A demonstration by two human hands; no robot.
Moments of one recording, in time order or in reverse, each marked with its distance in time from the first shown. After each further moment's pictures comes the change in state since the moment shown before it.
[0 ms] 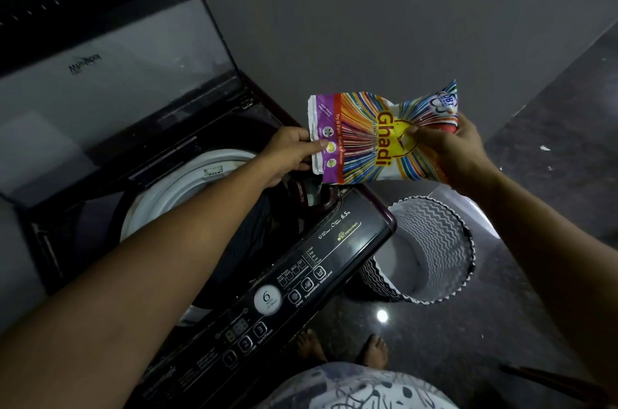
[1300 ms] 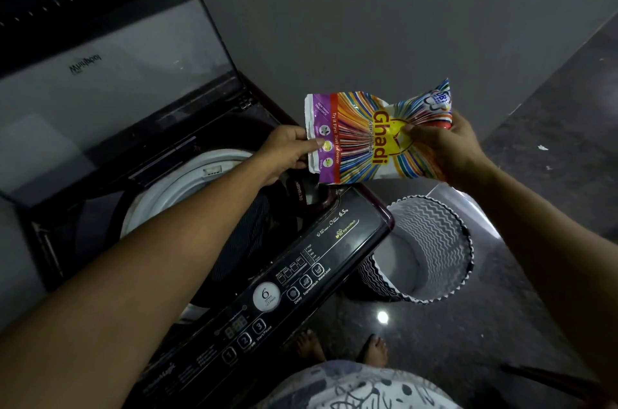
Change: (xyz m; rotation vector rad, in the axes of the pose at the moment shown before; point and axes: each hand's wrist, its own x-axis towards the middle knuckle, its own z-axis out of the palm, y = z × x) left_hand -0.006 0.002 0.000 0.009 0.006 -0.001; right_hand -0.008 -0.011 0.006 -0.003 0.001 0.012
